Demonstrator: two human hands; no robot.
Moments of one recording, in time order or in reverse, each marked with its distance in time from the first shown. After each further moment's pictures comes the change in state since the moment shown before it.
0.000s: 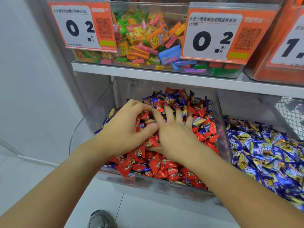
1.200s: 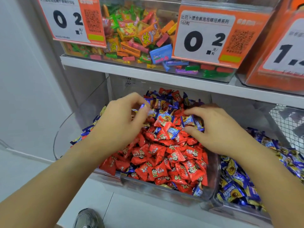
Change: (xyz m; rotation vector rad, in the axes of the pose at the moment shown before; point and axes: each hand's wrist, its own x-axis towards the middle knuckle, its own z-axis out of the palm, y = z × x) left_hand 0.010 0.035 0.004 -0.084 0.200 -0.133; right_hand -0.027 0.102 -0.039 0.130 0.179 -0.042
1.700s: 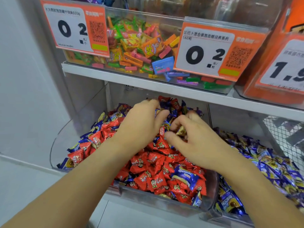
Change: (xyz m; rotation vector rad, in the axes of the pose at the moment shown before) left_hand 0.032 0.010 0.037 0.135 -0.028 0.041; right_hand 0.000 -0.033 0.012 0.242 -0.023 -0.019
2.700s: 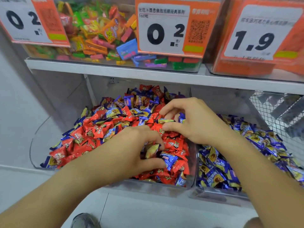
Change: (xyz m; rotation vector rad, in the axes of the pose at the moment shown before) left_hand -0.060 0.017 -0.011 -0.037 -0.530 0.223; right_hand -0.009 0.026 -0.023 0.205 0.051 0.002
